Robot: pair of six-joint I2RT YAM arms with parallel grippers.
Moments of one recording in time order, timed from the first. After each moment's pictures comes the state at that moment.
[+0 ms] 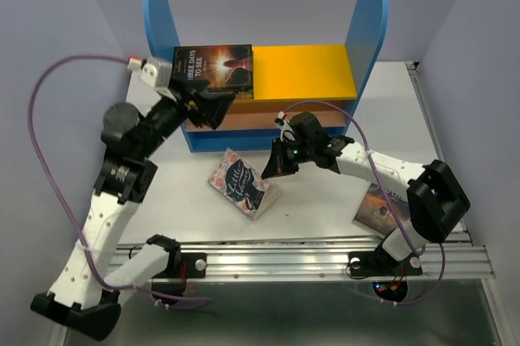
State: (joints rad) left arm -0.35 0.82 1.02 -0.08 0.33 -0.42; right arm 0.73 1.55 1.05 -0.22 -0.50 0.69
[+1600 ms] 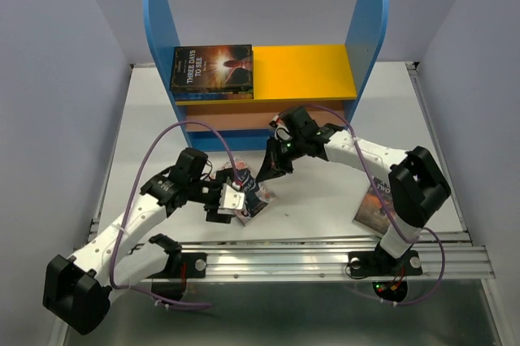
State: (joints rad) left arm -0.53 0.90 0.60 -0.66 0.72 1.10; right arm 0.70 1.71 1.20 -0.39 -0.70 0.88
